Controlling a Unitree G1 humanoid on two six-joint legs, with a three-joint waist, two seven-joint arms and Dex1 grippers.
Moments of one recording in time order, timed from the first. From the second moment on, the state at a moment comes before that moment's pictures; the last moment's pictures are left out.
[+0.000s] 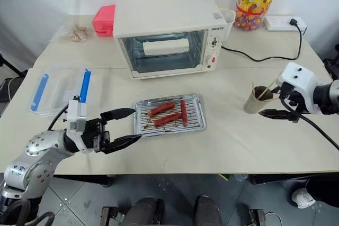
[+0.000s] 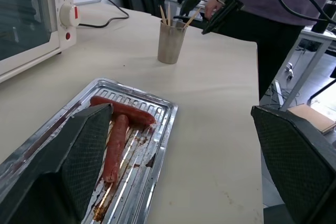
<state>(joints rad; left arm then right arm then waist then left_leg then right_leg) -0.11 0.64 0.16 -0.41 -0.72 0.42 -0.91 -0.59 -1.27 0.08 0.13 0.29 0.56 1.18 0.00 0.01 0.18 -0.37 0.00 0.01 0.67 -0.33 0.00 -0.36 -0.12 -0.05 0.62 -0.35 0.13</state>
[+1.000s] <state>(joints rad) -0.10 0.64 0.16 -0.42 -0.72 0.42 -0.89 -0.72 -1.21 0.10 0.20 0.19 0.53 1.30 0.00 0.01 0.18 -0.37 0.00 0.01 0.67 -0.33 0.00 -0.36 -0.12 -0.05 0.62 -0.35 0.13</state>
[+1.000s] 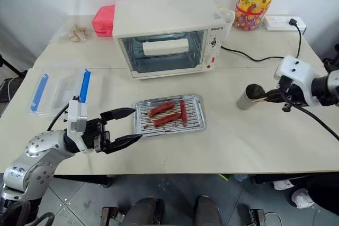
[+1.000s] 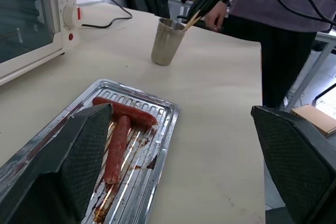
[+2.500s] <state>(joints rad) 0.32 0.67 0.50 -0.25 -0.60 0.22 -0.94 -0.38 -0.84 -0.16 -0.12 0.66 0.33 1.37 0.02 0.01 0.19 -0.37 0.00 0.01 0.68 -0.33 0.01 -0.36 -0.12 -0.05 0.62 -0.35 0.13</state>
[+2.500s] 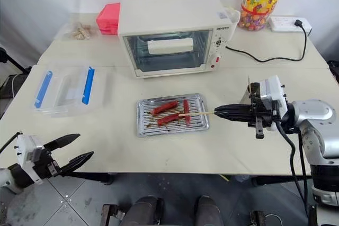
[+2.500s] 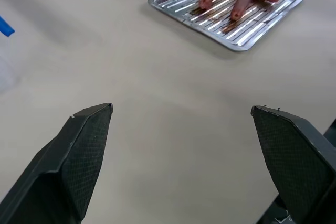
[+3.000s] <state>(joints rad) -0.14 0.58 0.14 -0.41 -0.73 0.41 -0.95 -0.52 -0.64 0.00 -0.22 0.73 0.45 1.32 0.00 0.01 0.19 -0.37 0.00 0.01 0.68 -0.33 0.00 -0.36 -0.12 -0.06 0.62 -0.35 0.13</state>
